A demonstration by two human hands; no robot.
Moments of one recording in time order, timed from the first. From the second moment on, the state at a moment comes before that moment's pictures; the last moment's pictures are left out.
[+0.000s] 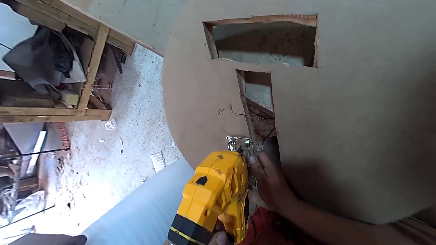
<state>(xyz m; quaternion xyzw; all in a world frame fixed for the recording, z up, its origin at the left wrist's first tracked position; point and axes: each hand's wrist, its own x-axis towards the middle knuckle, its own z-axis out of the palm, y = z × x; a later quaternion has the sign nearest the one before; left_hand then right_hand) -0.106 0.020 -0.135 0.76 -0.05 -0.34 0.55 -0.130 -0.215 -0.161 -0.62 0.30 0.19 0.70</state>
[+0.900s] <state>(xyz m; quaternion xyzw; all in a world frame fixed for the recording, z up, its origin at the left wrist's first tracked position) -0.098 0.006 -0.128 0.76 -0.05 -0.32 0.56 -0.158 -0.141 -0.288 -0.58 0.36 0.06 0.73</state>
